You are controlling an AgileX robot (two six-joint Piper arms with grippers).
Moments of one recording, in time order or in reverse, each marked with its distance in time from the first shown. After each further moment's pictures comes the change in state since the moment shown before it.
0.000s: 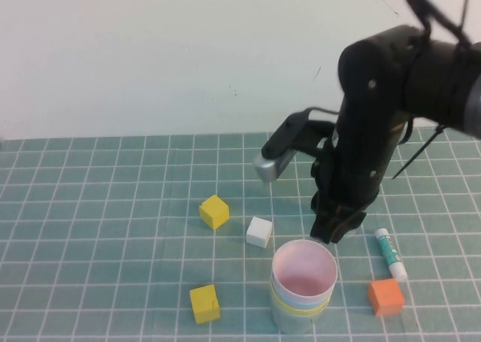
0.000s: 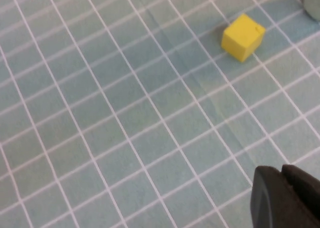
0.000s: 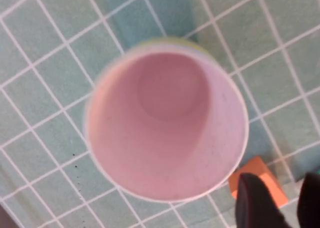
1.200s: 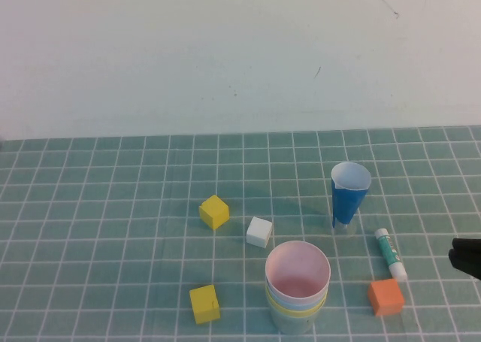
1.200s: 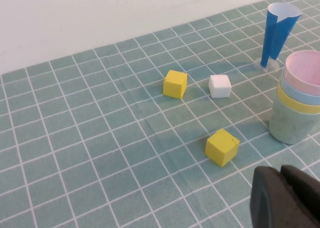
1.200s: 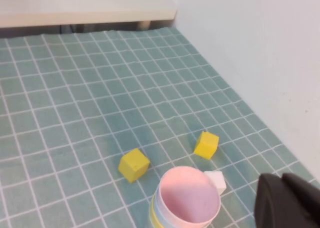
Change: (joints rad) right arm 0.000 -1.236 0.951 0.467 -0.742 -0.467; left arm 0.000 -0.416 0.055 0.005 -0.054 -0.051
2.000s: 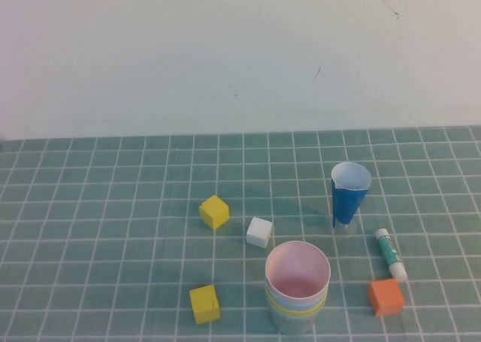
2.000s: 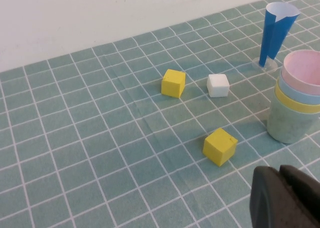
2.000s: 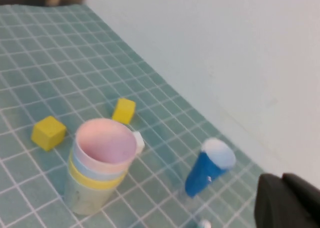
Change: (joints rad) right arm -0.014 -0.293 0.166 -0.488 -0.037 0.423; left arm 0.000 0.000 0.000 -0.006 0.000 0.000
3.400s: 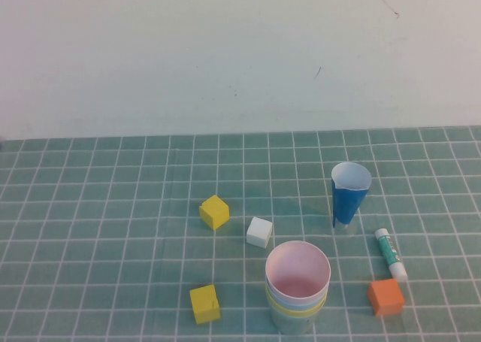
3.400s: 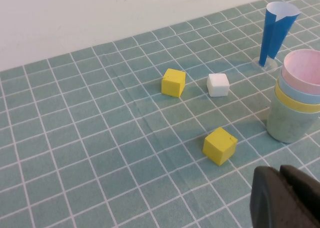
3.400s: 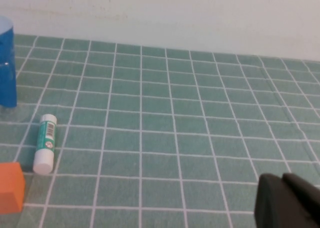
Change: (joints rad) right arm -0.661 -0.404 0.525 -0.165 -0.107 0.452; left arm 0.000 0.000 0.000 0.000 0.004 -0.002
